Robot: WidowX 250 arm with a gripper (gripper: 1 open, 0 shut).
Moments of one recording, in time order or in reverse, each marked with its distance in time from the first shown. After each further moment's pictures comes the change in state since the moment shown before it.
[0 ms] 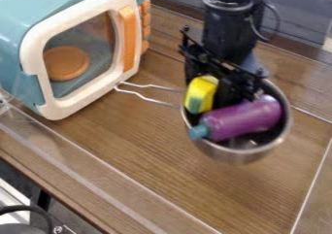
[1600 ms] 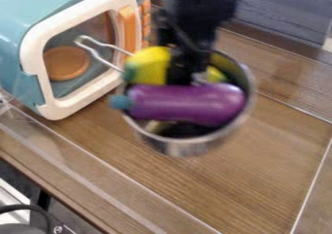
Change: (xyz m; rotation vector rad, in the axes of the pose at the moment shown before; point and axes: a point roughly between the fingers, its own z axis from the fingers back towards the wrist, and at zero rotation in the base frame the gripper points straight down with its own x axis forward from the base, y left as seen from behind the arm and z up) arm -0.052 0.023 0.043 0.017 -0.020 -0.336
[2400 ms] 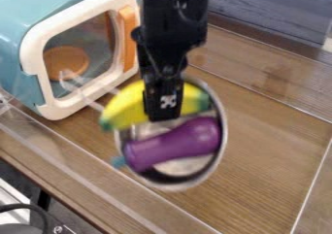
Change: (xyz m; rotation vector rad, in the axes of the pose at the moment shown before) arm -0.007 0.001 -0.021 0.018 -0.030 -0.118
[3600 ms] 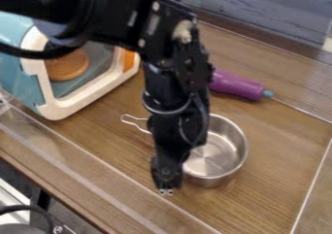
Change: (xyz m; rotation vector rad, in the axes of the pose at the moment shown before) arm 0.008 -0.020 -0.089 0.047 -0.008 -0.191
